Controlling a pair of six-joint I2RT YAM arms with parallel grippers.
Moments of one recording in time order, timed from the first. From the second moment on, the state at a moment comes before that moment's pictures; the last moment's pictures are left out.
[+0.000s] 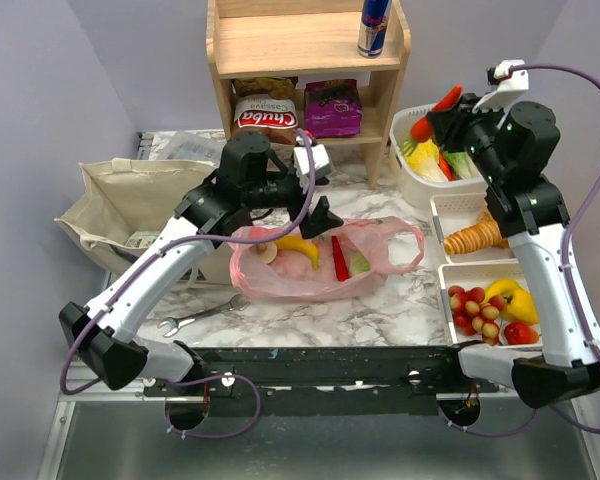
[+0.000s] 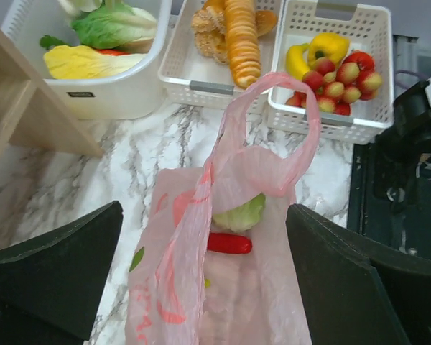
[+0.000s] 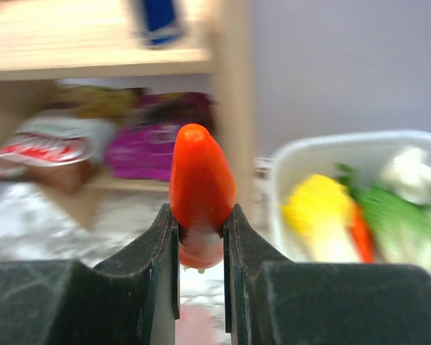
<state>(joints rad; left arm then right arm) -0.67 1.37 1.49 -0.42 0.64 0.19 0.24 1.20 1.56 -0.36 -0.07 0.14</state>
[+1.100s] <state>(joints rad) -0.84 1.56 1.15 -0.63 0.19 1.00 -0.06 1.66 1.62 -0.38 -0.27 -0.05</state>
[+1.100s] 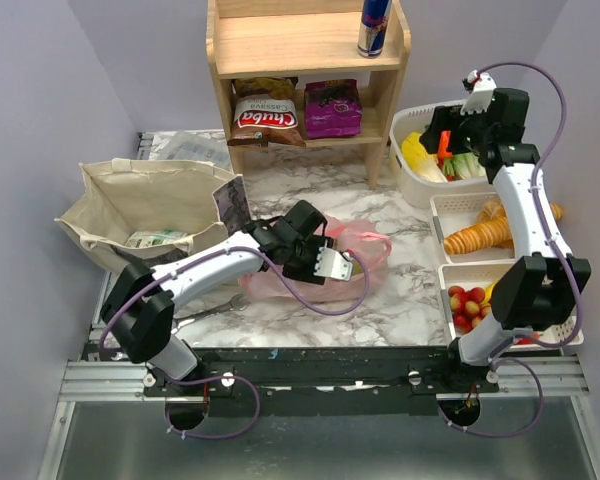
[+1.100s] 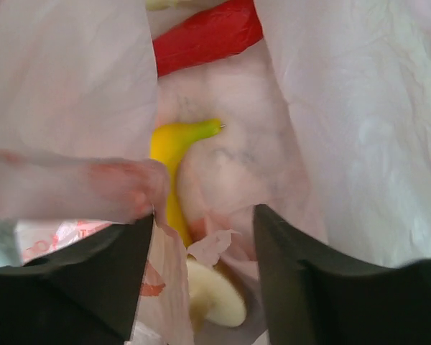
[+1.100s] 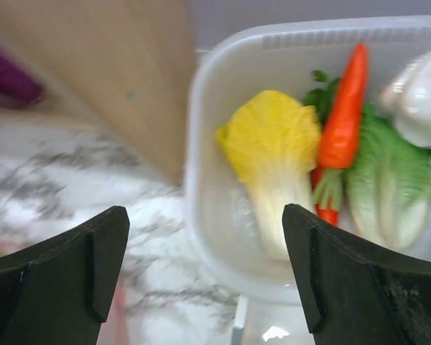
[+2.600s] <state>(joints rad) -0.82 1.72 1.10 -0.49 0.10 1.26 0.45 1.46 1.47 -0.85 -0.49 -0.33</state>
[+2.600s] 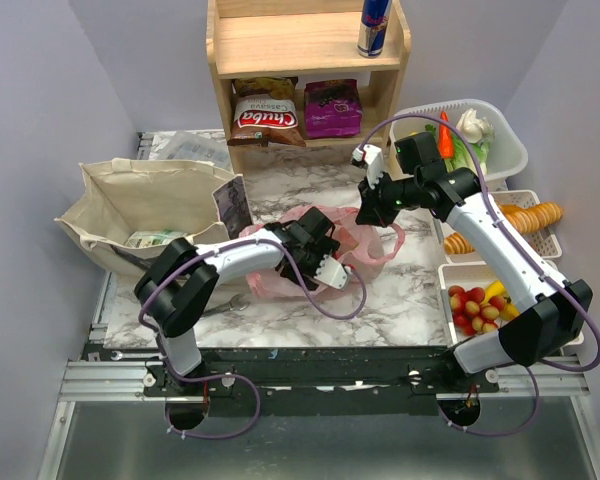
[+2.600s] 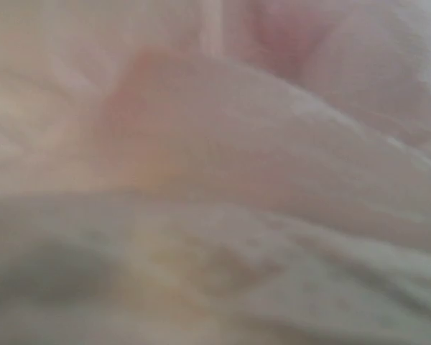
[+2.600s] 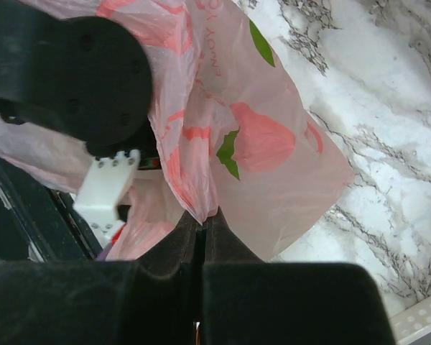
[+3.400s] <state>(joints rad) -0.70 1.71 1.25 -0.79 0.37 1.11 0.34 1.47 1.47 -0.94 -0.52 -0.38</state>
